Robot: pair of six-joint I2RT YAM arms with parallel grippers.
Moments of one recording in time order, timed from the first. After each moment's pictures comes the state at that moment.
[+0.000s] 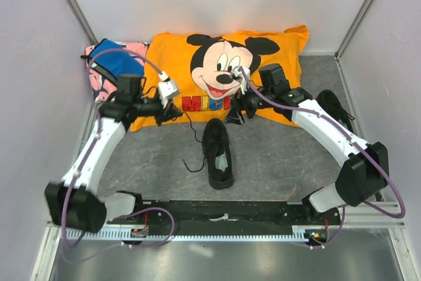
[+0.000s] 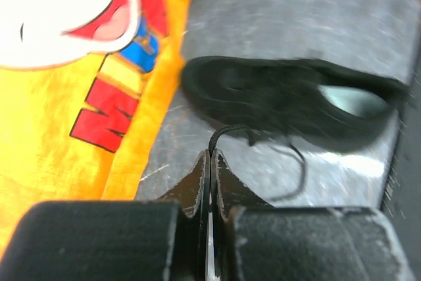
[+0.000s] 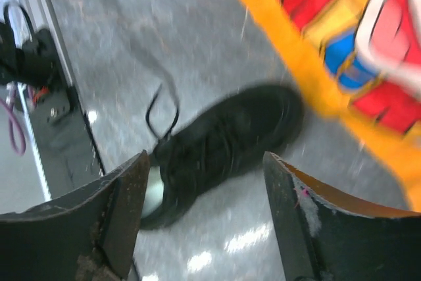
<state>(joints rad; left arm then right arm) -0.18 1.16 1.09 -0.66 0.86 0.67 0.51 1.49 1.30 -0.46 -0.67 -0.09</state>
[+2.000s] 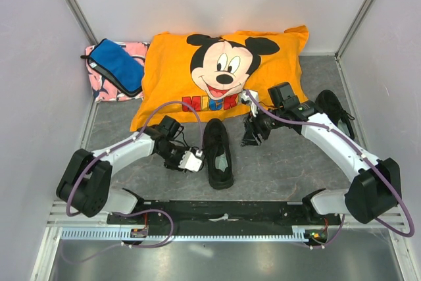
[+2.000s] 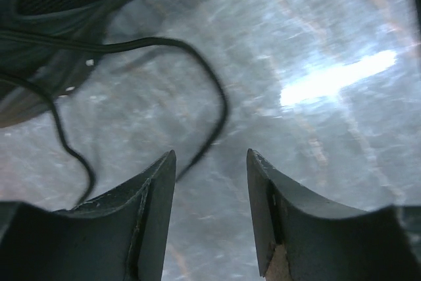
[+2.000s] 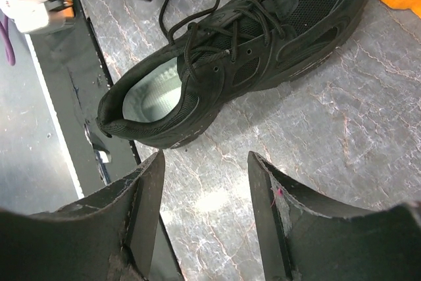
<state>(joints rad) -0.50 1.37 0.69 -0.68 0.56 1.45 0.45 1.34 1.08 -0.69 -0.73 -0.28</state>
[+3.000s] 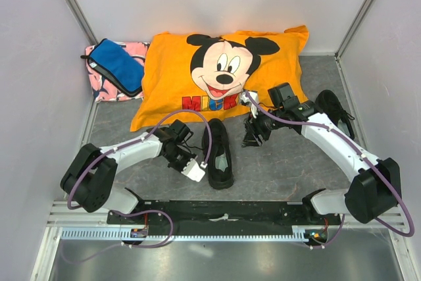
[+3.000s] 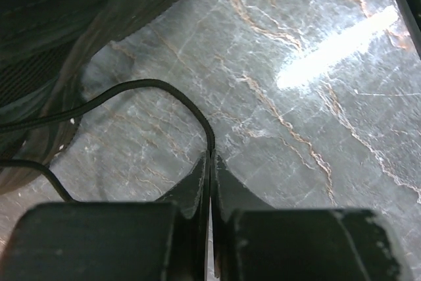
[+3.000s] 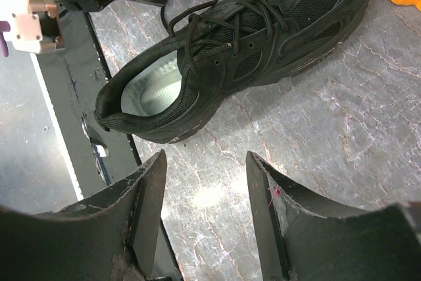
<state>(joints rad) -0.61 1.43 0.71 -0.69 0.50 1.56 0.45 1.34 1.08 -0.72 -0.73 -0.32</state>
